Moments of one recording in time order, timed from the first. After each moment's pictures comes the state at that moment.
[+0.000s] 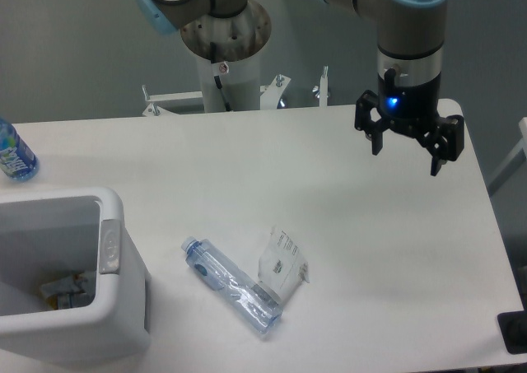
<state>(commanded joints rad) 2.65 -1.77 -1.45 -1.16 1.56 1.31</state>
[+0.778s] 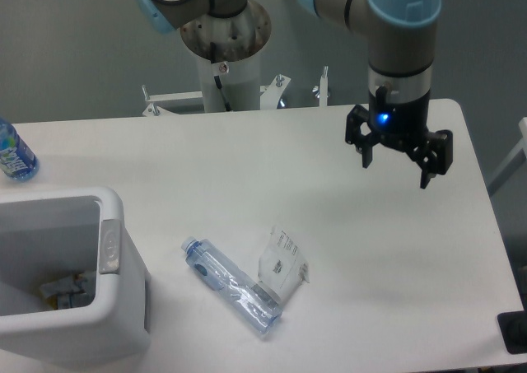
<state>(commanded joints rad) 2.61 -1.82 -1.52 -1.09 1.56 1.12</state>
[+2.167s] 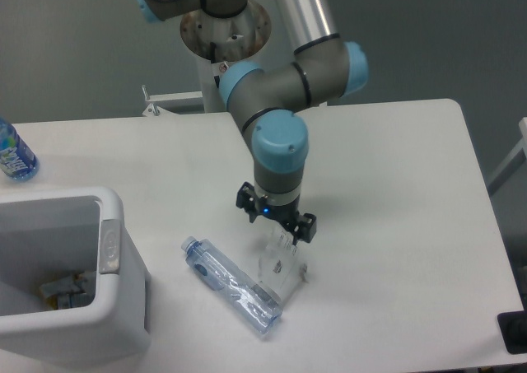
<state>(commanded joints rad) 2.34 -1.97 -1.82 -0.82 1.55 0.91</state>
